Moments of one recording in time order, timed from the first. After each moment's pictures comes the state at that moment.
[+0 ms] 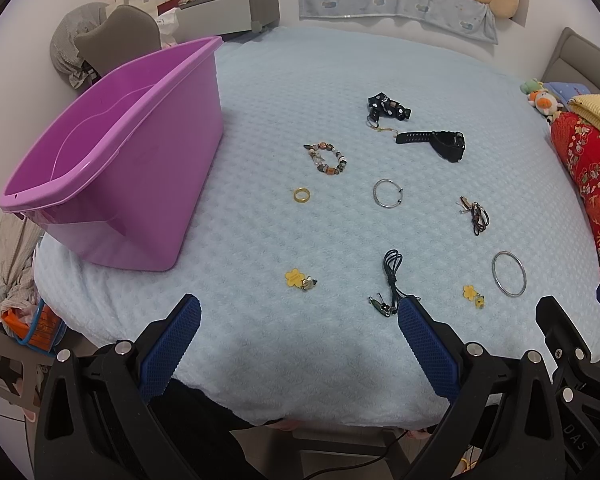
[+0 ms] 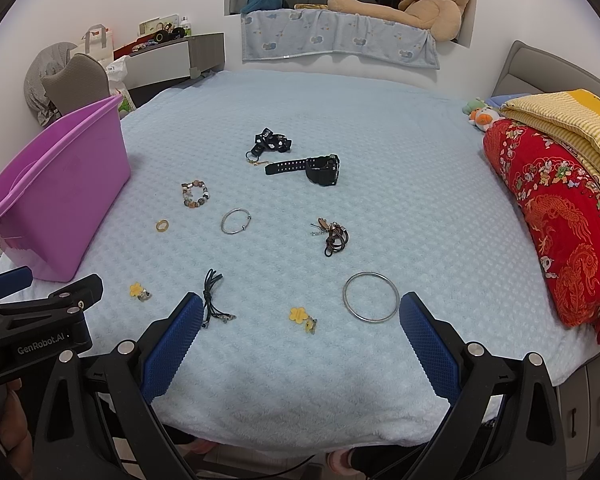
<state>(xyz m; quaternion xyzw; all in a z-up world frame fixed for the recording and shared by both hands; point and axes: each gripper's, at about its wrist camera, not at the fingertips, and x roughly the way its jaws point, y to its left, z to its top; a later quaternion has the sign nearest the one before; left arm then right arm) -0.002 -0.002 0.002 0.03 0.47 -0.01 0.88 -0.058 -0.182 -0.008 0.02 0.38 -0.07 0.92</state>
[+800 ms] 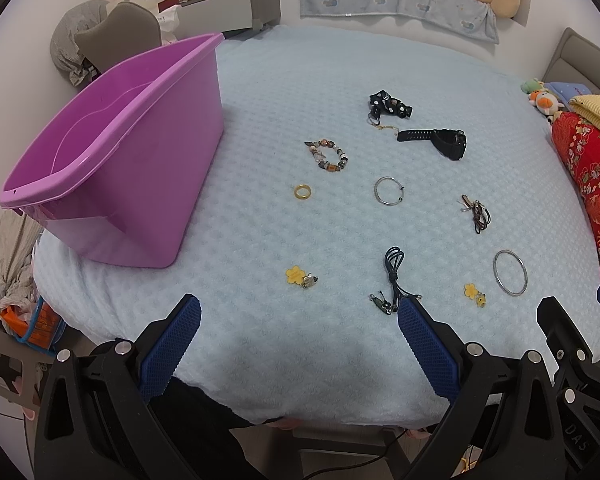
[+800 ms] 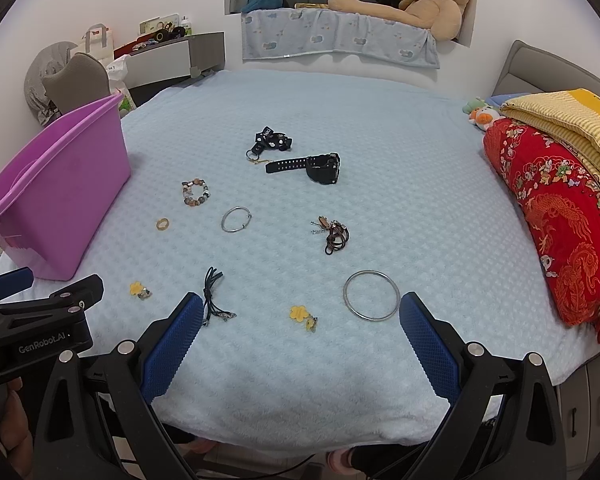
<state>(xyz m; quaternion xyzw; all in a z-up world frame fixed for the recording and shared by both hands) -0.002 -0.003 0.002 0.03 0.47 -0.01 0.88 -0.058 -0.182 -0.010 0.02 0.39 -0.07 0.92</state>
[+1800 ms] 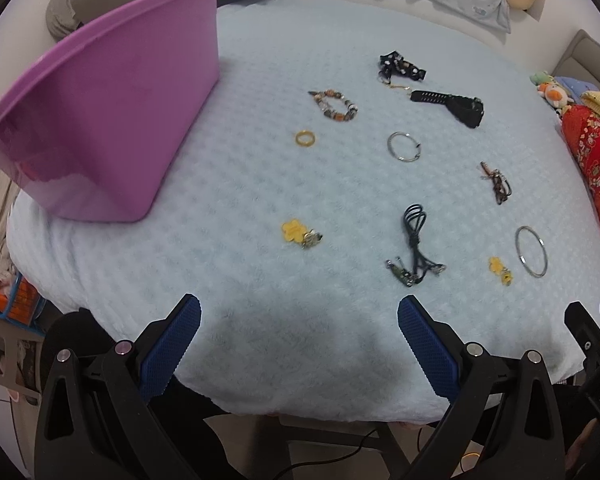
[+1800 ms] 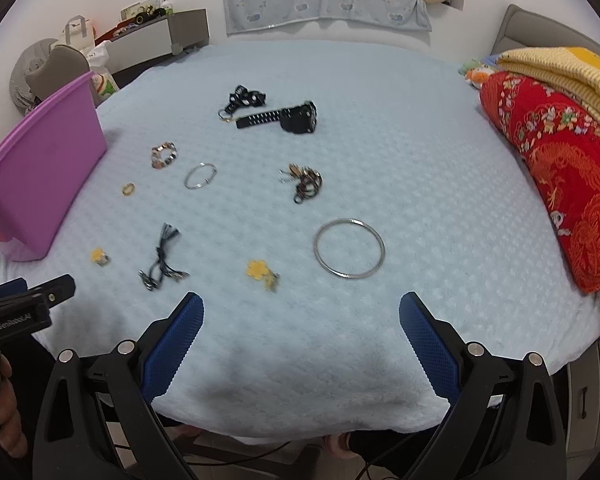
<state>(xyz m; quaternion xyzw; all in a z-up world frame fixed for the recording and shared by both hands) 0.005 0.008 -0.064 0.00 0.51 -0.01 0.86 -0.061 -0.230 -0.066 0.05 0.43 -0.07 0.90</state>
